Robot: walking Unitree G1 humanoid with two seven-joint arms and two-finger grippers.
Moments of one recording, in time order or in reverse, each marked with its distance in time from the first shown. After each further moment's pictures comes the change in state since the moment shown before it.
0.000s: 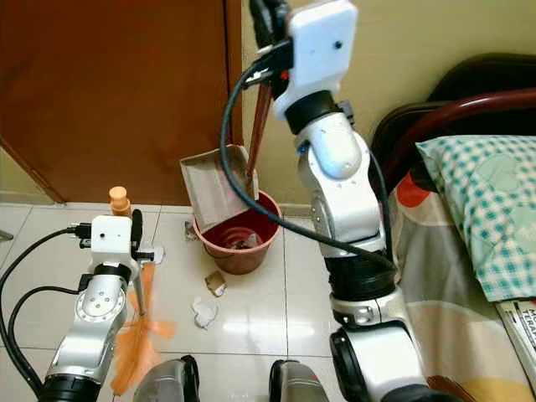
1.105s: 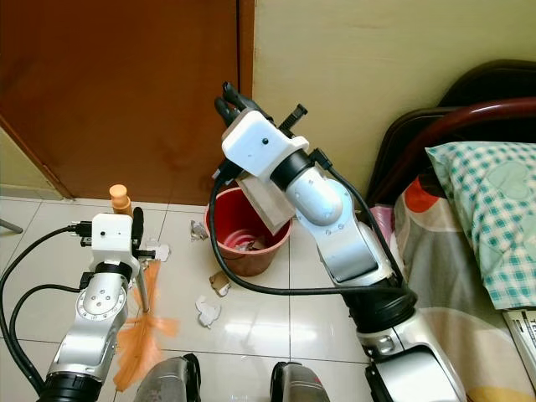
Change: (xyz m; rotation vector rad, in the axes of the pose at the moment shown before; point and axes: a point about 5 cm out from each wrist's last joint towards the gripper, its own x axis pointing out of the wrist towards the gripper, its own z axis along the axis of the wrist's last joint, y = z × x) left arm 0.002 -0.002 0.002 -0.007 -0.007 -0.004; right arm -0.038 0.024 -0.042 -0.385 0.175 0.286
